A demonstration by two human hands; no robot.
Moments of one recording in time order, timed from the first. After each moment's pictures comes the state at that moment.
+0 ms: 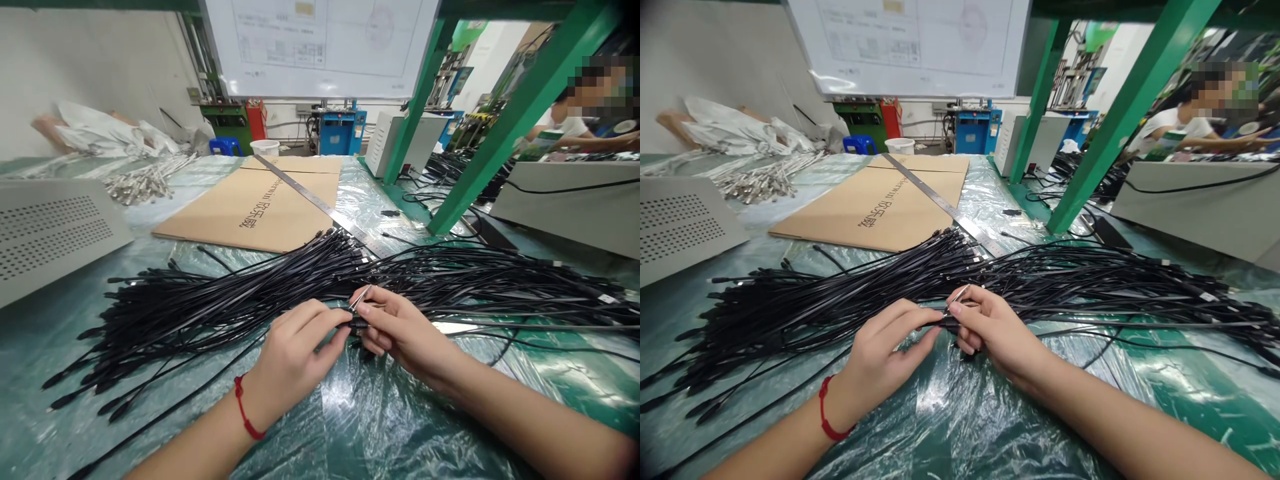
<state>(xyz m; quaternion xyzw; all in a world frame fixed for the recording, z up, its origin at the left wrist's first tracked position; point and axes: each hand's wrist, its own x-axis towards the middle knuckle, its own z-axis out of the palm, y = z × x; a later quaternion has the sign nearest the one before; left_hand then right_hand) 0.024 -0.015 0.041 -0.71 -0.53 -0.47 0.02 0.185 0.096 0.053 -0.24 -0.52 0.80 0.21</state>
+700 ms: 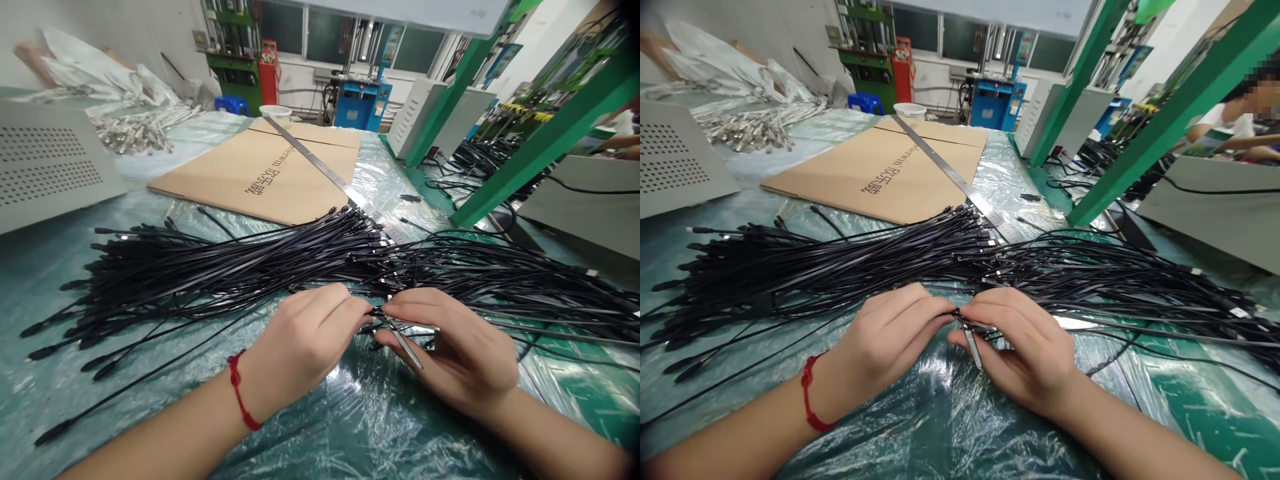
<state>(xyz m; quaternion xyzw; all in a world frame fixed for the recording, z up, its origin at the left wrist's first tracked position) 0.024 -0.019 0.046 -0.75 -0.53 -0.39 0.08 0.204 0.089 0.059 -0.04 -0.89 0.14 0.42</state>
